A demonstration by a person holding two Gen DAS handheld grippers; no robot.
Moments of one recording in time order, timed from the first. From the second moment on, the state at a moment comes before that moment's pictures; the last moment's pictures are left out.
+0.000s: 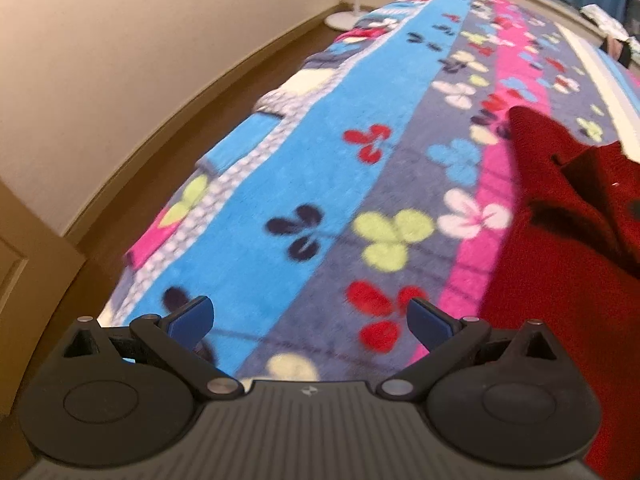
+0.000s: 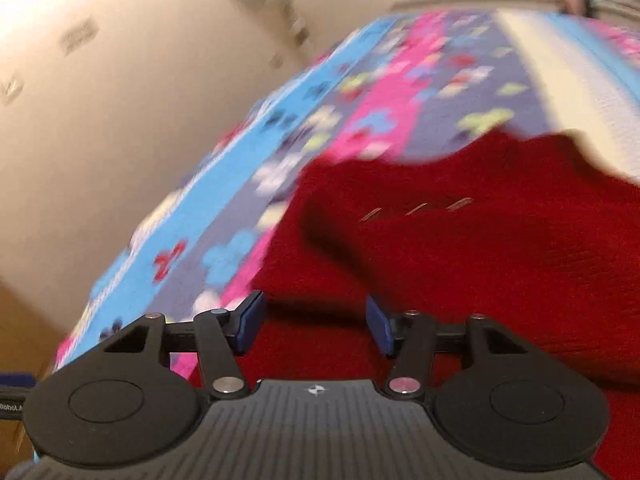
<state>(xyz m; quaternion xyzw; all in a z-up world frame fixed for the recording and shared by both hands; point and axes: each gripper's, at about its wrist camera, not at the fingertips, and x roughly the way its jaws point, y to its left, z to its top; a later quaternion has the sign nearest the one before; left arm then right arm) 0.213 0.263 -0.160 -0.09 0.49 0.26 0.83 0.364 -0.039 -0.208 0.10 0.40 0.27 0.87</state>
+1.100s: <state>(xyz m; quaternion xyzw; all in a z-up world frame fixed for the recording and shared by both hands) 0.345 0.169 -0.167 -0.08 0.52 0.04 0.85 0.320 -0.197 -0.192 0.13 0.38 0.08 0.91</state>
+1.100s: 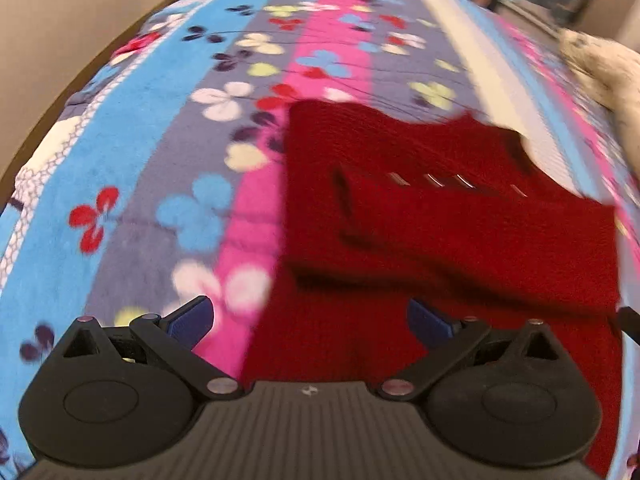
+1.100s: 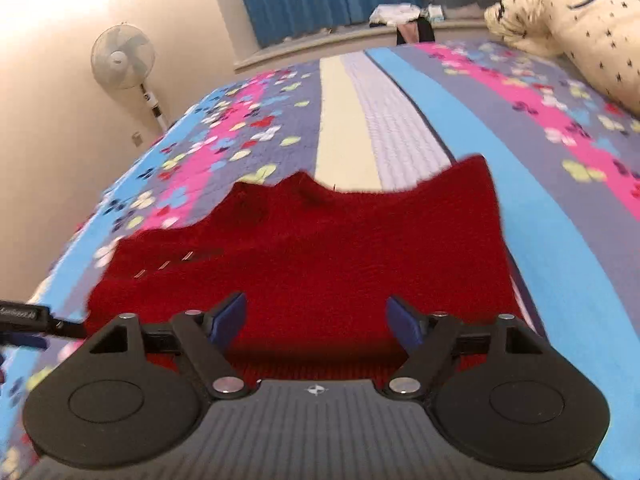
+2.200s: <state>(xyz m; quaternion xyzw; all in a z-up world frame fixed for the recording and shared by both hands) 0.011 0.097 -0.058 0.02 0.49 0.03 0.87 -0.042 -0.193 -0.063 0.08 0.38 0.06 0.92</state>
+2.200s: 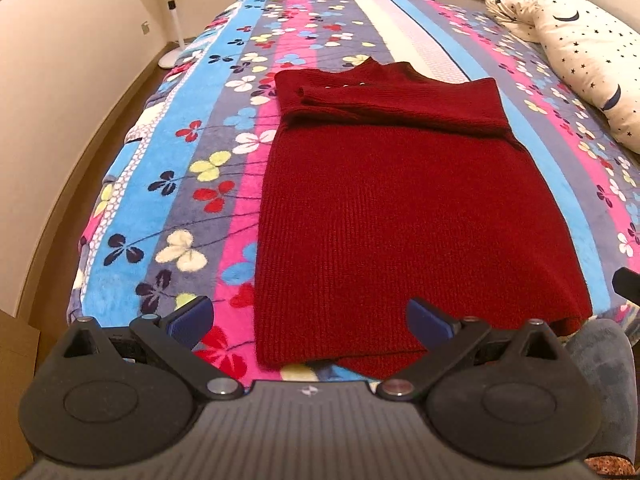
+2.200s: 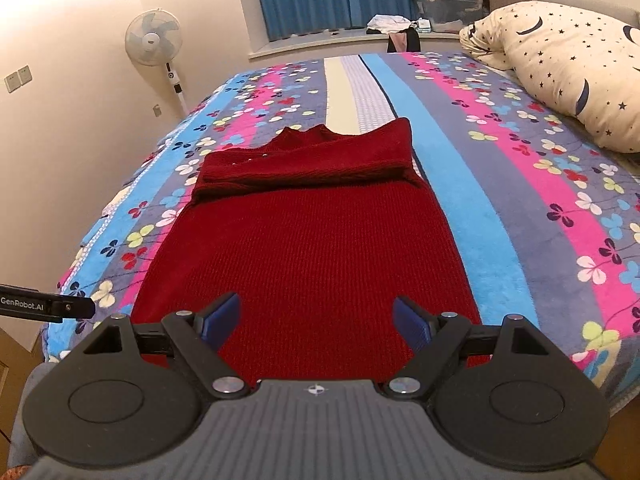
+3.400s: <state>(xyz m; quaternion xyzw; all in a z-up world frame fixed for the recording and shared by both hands) 0.109 0.133 -0.182 0.06 0.56 0.08 0.83 0.045 -0.262 -0.170 0.11 0.50 -0.01 0.86</state>
